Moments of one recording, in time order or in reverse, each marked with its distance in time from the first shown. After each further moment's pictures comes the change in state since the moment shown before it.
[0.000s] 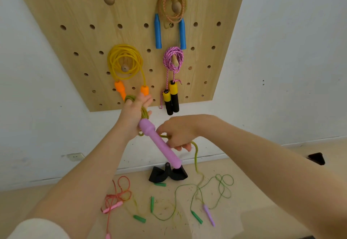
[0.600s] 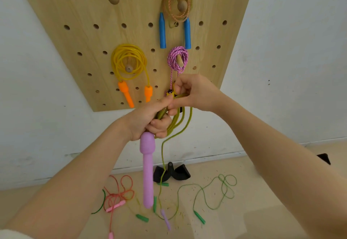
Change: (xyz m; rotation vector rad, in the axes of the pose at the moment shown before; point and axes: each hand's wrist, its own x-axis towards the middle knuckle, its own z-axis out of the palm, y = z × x) left_hand -0.031 0.040 0.009 0.123 -0.768 -0.281; right_hand -0.017 0.023 -0.041 0.404 0.810 -0.181
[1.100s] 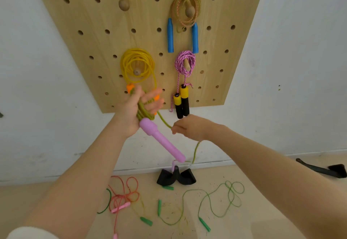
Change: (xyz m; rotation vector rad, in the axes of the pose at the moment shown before) left_hand 0.004 -0.008 -0.035 -0.257 0.574 0.379; right_hand -0.005 0.043 0.054 -0.395 -0.507 0.176
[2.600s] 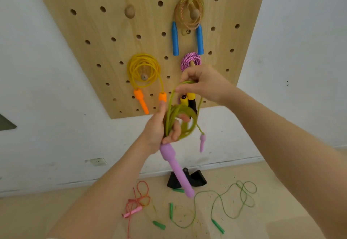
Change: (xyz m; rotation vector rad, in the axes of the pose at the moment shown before) left_hand -0.028 -0.016 0.017 0.244 -0.290 -0.114; right_hand -0.013 -0.028 -0.081 0.432 0.551 -0.260
